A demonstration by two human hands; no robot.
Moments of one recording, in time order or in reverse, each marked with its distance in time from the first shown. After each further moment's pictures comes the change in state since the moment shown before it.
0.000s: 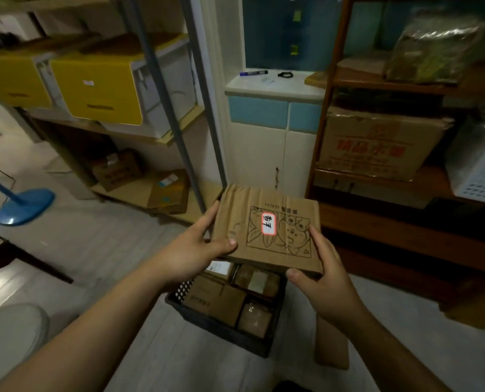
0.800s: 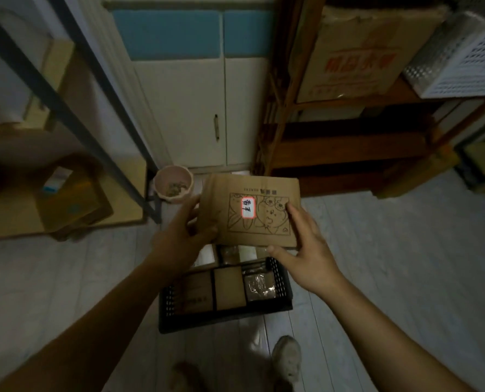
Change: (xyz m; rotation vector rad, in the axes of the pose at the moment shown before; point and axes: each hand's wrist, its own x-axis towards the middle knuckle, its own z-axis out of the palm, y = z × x) left_hand 0.232 -0.163 -0.130 -0.065 -0.296 0.042; right_hand 0.138 0.048 0.193 -0.209 0.322 0.363
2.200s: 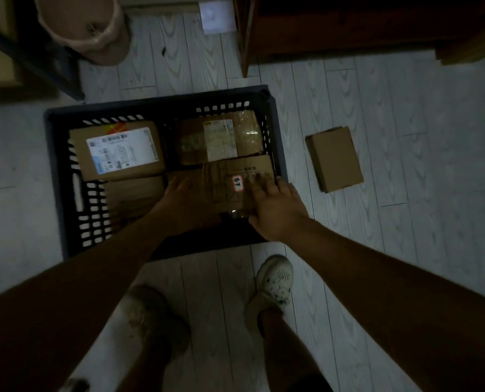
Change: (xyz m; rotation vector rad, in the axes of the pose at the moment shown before) left_hand 0.125 -0.336 0.165 0.792 -0.429 -0.365; right_hand 0.073 0.361 0.184 -0.783 -0.560 0.126
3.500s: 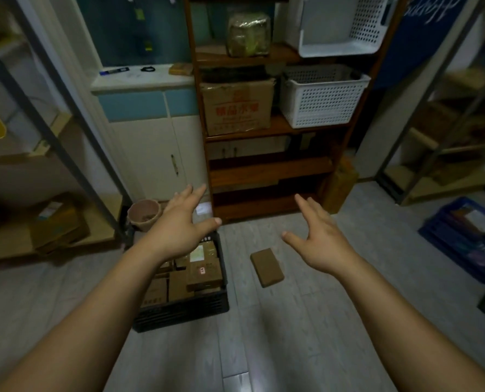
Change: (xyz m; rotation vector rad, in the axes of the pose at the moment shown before) left_hand -0.547 0.311 -0.020 -0.016 0.655 0.396; right_hand -0.610 0.076 -0.245 0.473 0.689 0.010
